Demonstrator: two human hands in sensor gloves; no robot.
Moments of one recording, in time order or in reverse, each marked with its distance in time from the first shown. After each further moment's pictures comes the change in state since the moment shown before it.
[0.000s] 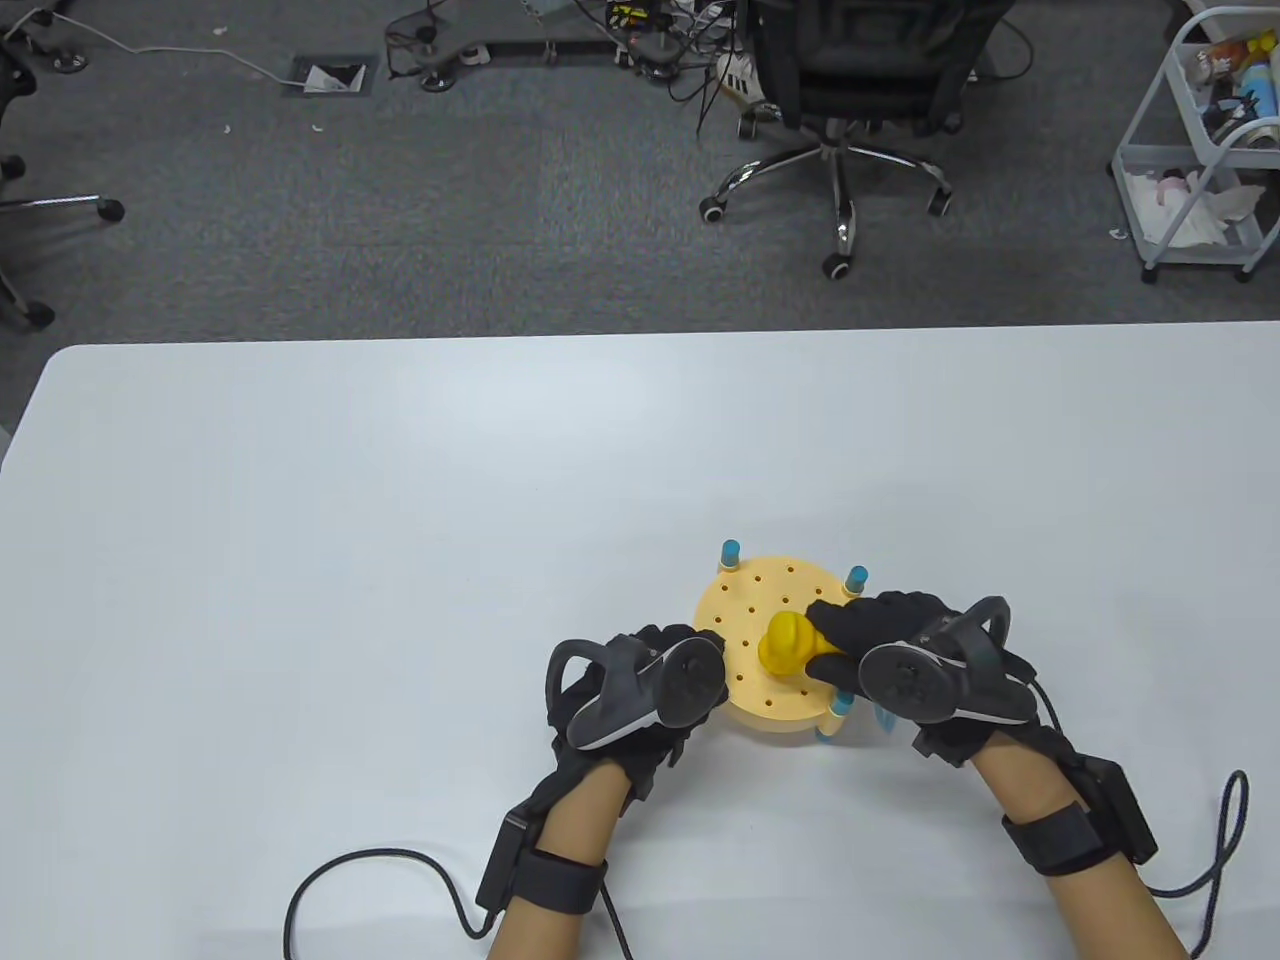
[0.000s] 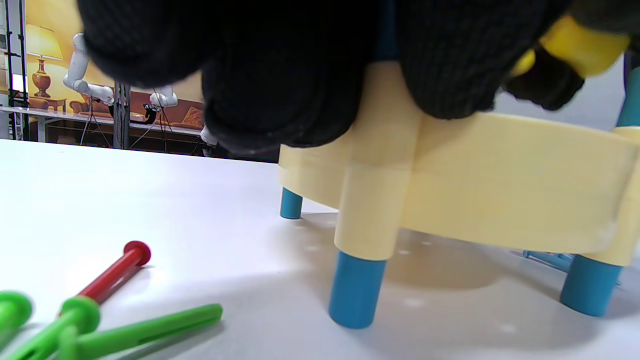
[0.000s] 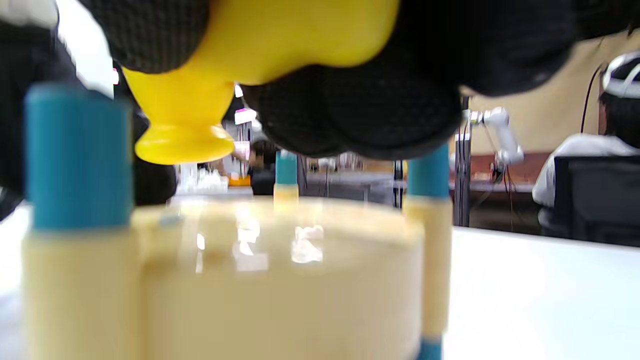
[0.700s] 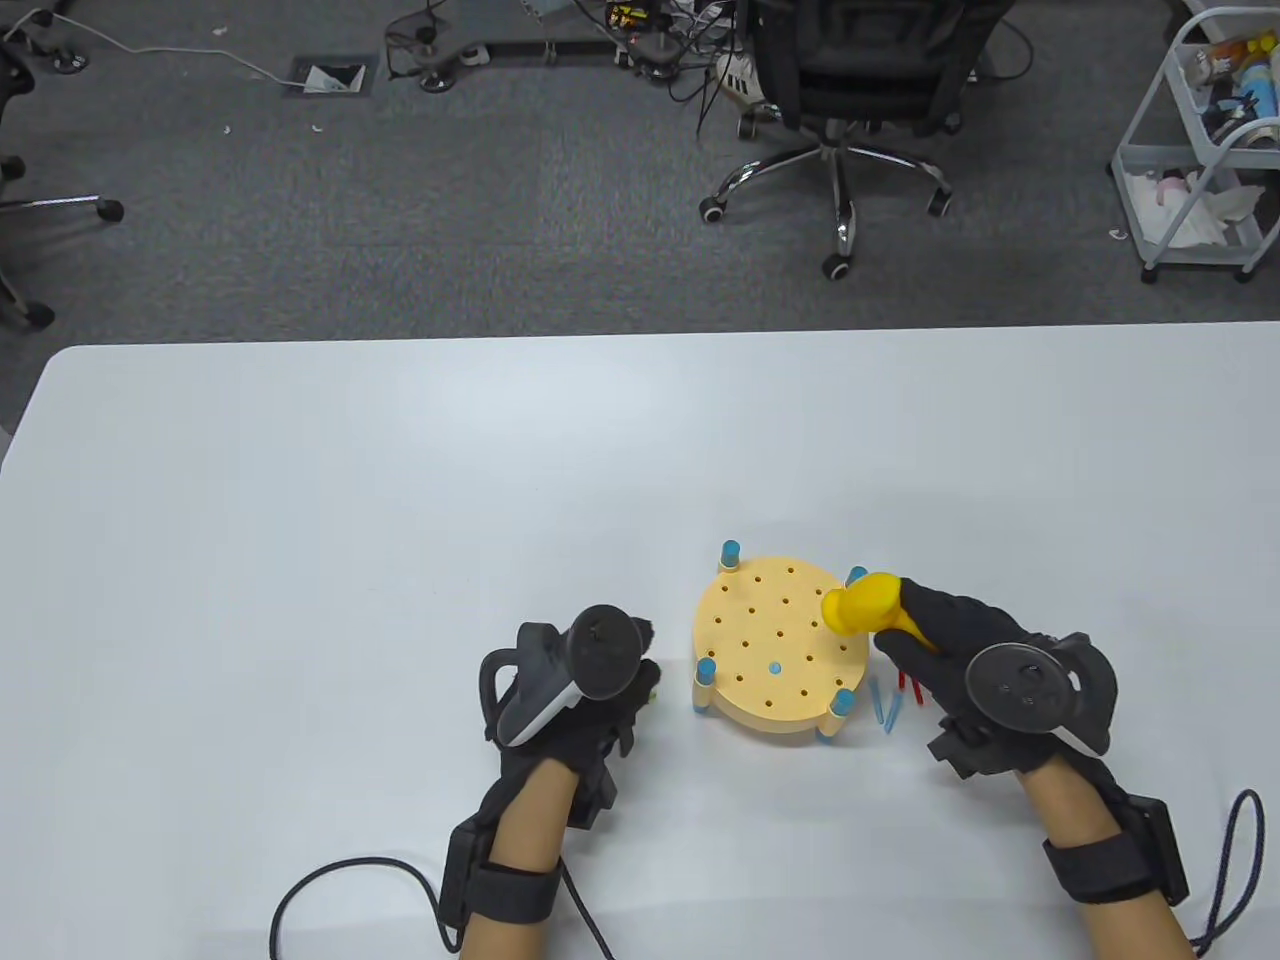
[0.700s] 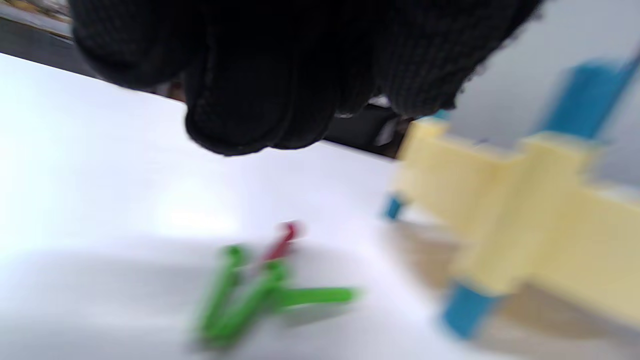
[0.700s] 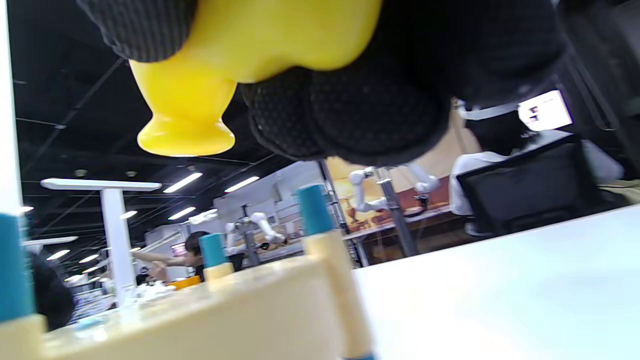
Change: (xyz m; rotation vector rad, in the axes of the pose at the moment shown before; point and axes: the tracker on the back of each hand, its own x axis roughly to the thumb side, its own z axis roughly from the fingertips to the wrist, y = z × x) left_hand -0.065 0.008 0.018 -0.136 0.381 0.075; right_hand -0.064 0.000 0.055 -0.160 0.297 -0.206
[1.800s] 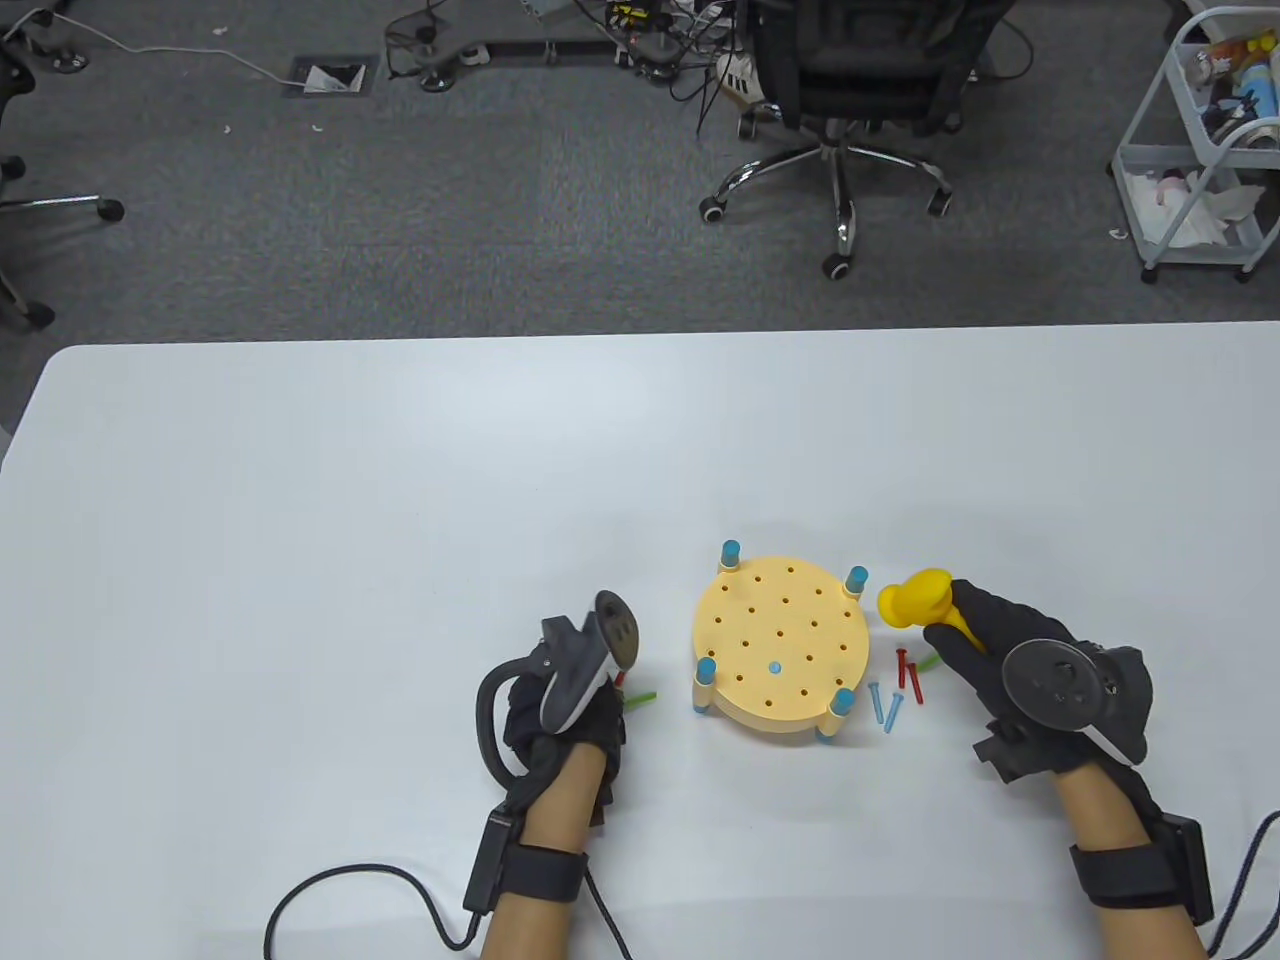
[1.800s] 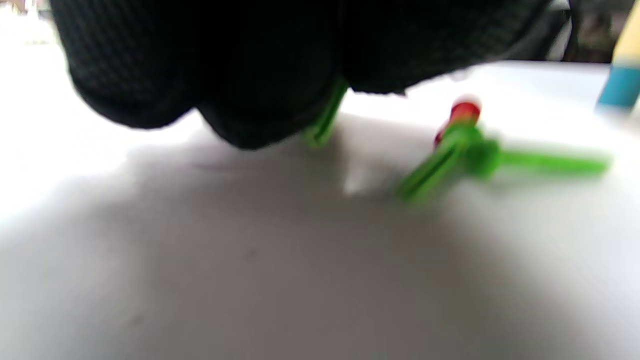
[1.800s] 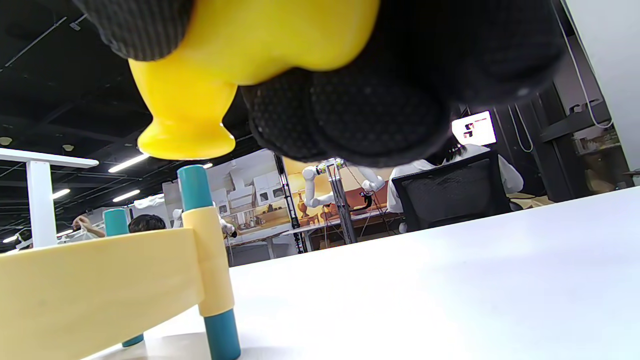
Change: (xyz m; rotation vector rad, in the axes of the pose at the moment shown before) left_hand -0.012 -0.022 -0.011 -0.056 0.326 0.011; right_hand -0.023 -0.005 0.007 0.006 0.087 0.128
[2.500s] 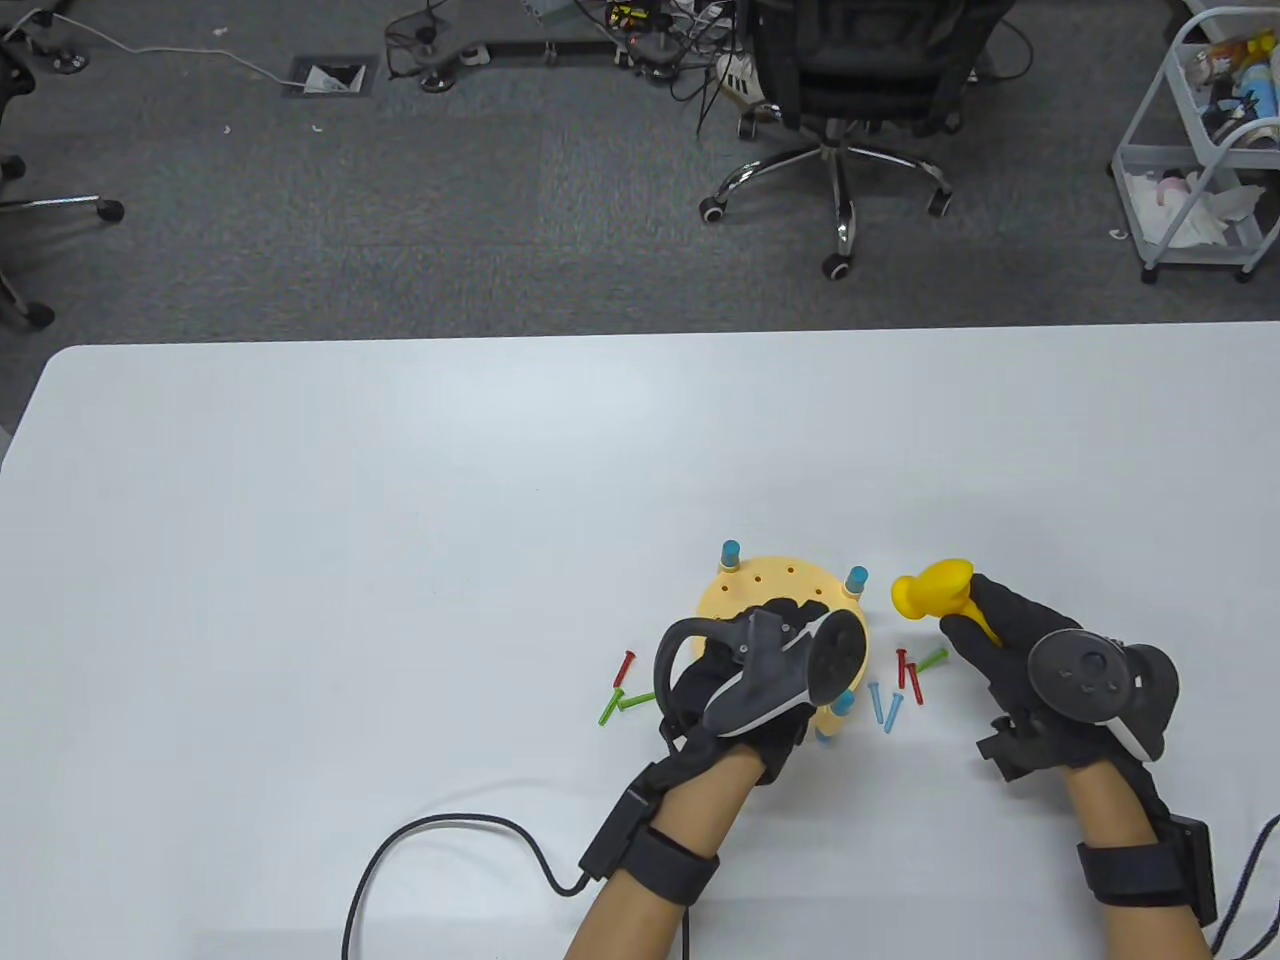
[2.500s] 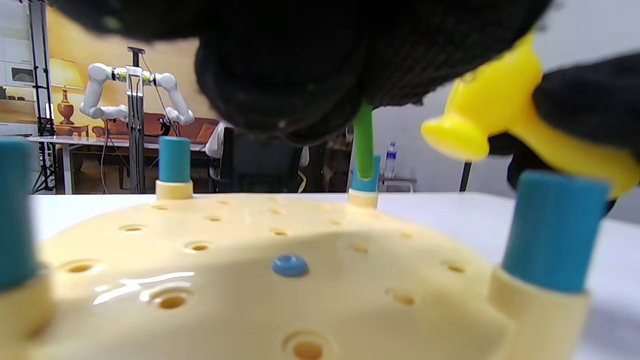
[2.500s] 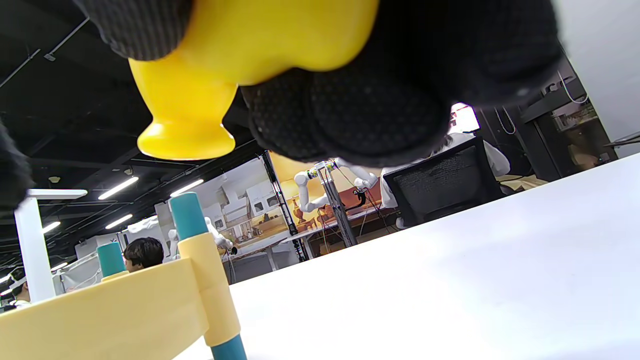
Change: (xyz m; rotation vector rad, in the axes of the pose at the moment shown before) left_hand 0.176 0.042 0.080 0.230 -0.625 -0.150; right_hand -0.011 -0.005 -0.002 0.000 0.056 -0.104
